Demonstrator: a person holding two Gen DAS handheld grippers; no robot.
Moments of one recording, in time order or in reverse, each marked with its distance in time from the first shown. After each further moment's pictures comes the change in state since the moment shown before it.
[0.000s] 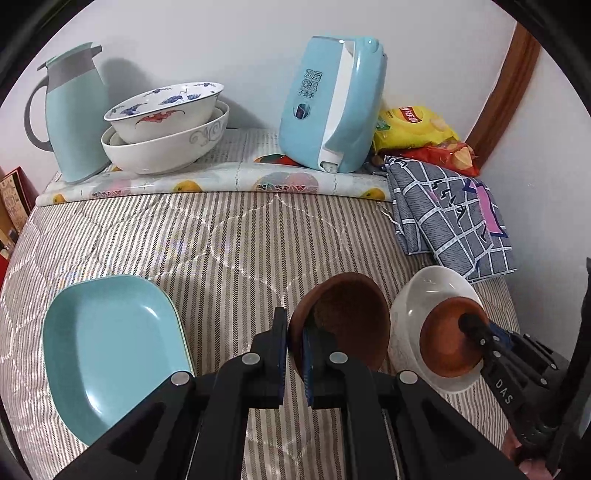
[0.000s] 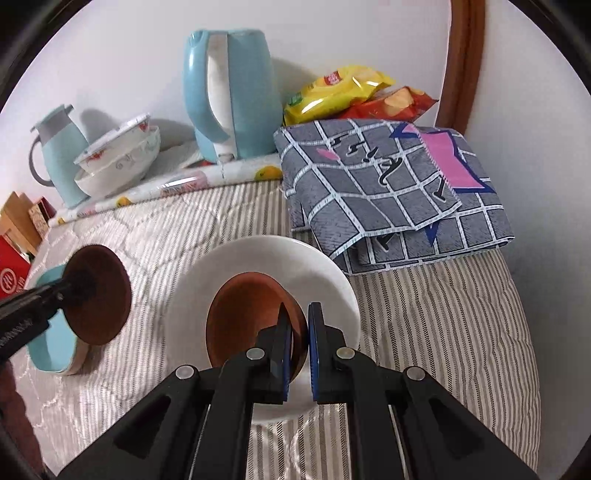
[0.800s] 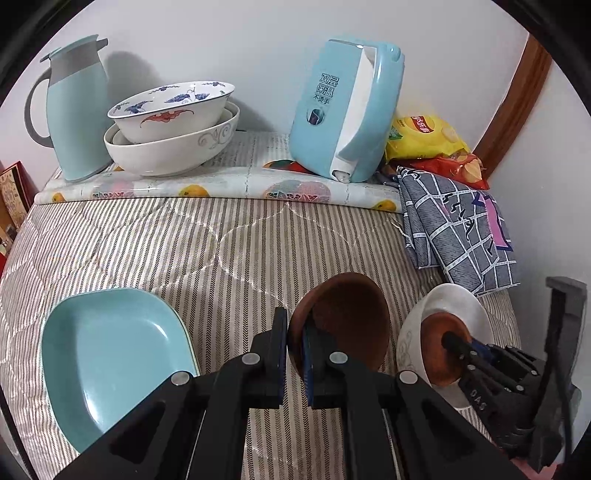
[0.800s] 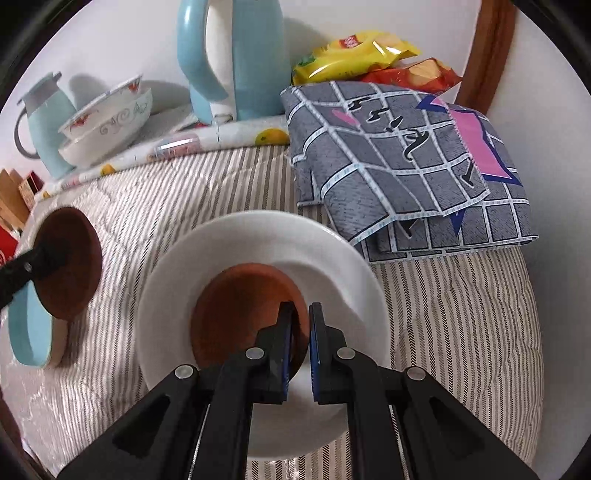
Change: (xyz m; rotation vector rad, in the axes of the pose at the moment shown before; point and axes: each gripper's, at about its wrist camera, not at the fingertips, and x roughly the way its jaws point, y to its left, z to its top) left arm 0.005 0.012 0.011 -0.024 -0.007 -0.012; right arm 0.039 0.010 0.007 -0.053 0.123 -0.018
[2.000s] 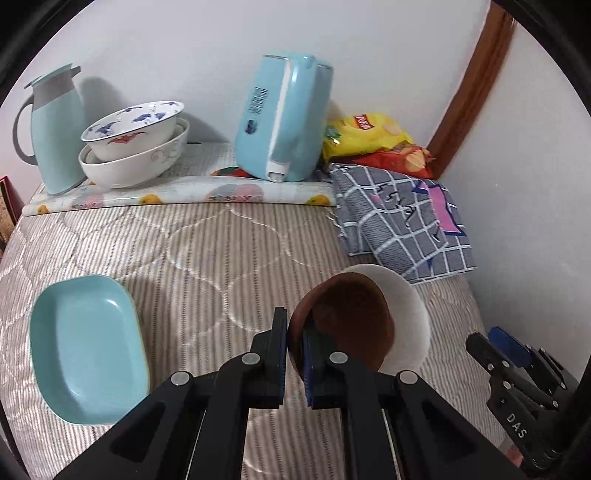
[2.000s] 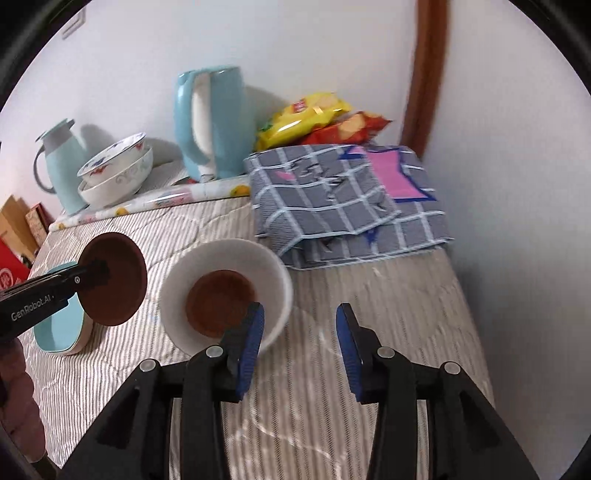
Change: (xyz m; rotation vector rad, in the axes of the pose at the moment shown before) left arm -0.036 -0.058 -0.021 0.052 -0.022 -0.083; right arm -0.108 -0.047 -0.040 0.081 -0.184 -0.045
